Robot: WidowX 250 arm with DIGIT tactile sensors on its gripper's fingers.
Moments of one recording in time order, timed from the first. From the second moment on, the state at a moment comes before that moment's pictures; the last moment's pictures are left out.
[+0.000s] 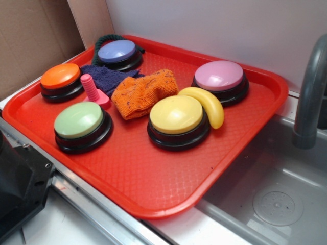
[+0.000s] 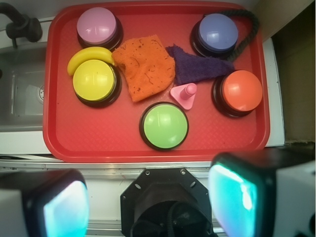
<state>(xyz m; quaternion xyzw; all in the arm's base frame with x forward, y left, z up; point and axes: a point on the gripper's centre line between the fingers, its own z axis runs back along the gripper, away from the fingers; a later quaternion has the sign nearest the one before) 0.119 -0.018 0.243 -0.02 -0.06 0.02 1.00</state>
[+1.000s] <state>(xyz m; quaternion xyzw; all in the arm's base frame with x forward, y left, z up) 0.147 0.014 0.196 -0.05 -0.06 0.17 0.98</state>
